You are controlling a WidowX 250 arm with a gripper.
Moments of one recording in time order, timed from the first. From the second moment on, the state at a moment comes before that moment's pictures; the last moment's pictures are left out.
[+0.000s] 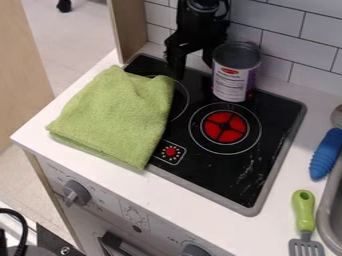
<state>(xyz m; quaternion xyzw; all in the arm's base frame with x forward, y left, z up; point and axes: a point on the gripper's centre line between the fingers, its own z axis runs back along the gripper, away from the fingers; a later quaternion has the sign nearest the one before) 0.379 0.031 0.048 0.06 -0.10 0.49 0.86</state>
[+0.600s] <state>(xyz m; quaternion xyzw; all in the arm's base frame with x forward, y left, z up) 0.352 0.008 0.055 0.03 -0.11 0.43 0.89</state>
